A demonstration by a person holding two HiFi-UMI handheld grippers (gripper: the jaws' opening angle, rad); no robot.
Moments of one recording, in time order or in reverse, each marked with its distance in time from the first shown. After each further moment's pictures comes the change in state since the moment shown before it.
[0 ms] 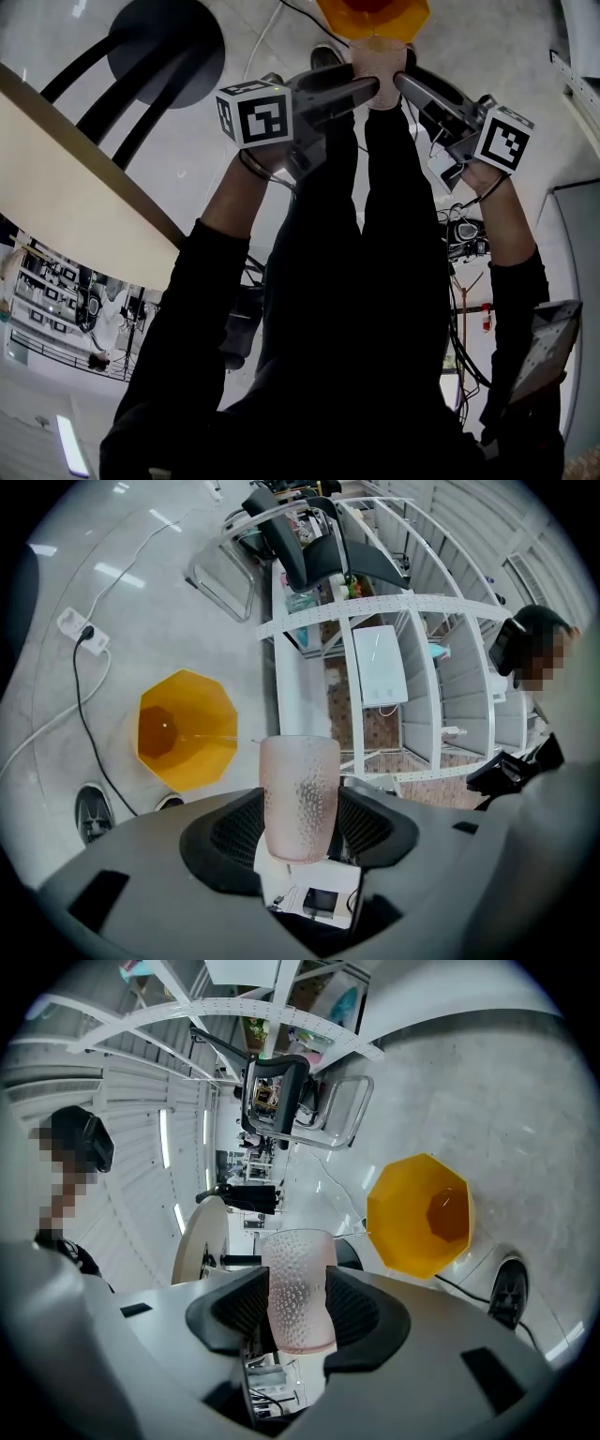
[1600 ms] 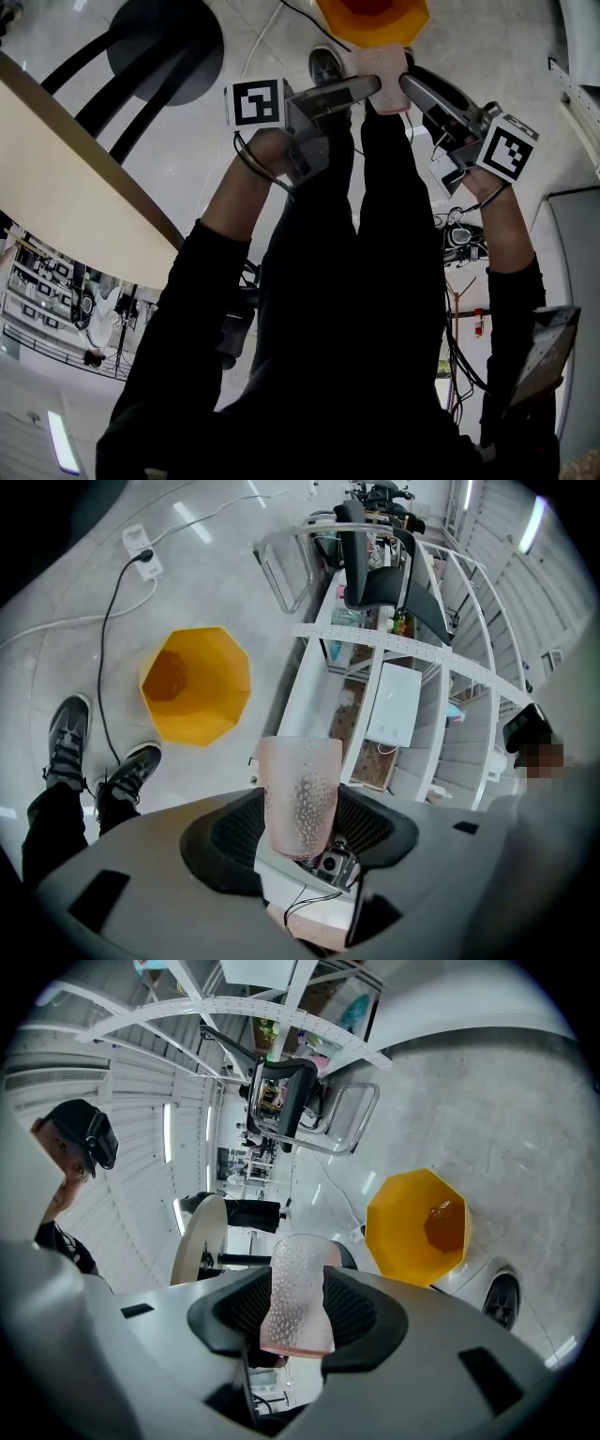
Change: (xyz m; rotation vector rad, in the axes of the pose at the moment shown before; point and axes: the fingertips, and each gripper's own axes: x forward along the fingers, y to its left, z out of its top) left arm 0.004 -0.005 -0.003 -0.406 -0.045 -0.143; right arm -0.002 0.003 0.006 -0.042 -0.012 -0.021
